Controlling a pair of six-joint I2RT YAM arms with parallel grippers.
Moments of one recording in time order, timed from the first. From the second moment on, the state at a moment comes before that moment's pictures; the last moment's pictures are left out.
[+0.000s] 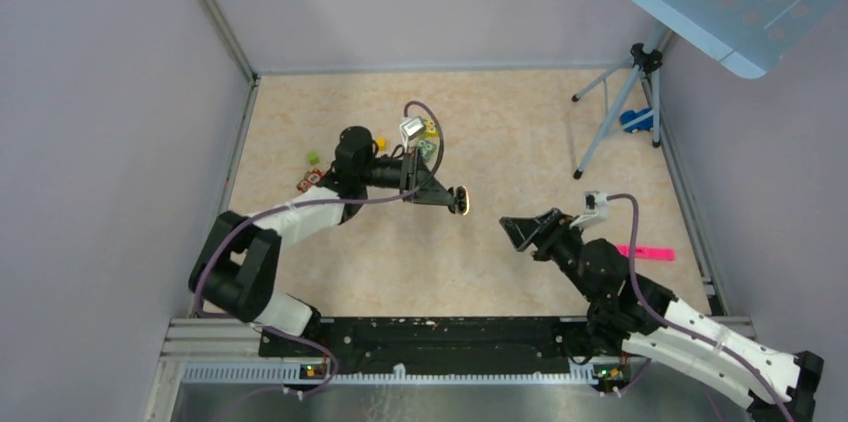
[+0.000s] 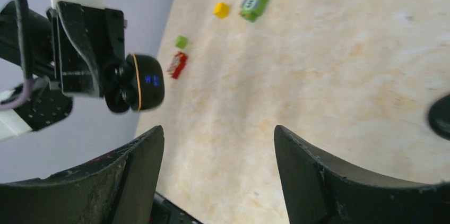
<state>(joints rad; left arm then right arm) -0.47 1.41 0.71 0.64 1.18 -1.13 0.99 0.37 0.27 0.00 0.44 0.92</state>
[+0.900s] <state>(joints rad) -0.55 2.25 1.20 0.63 1.27 -1.00 0.99 0.20 0.47 -0.59 0.64 0.96</state>
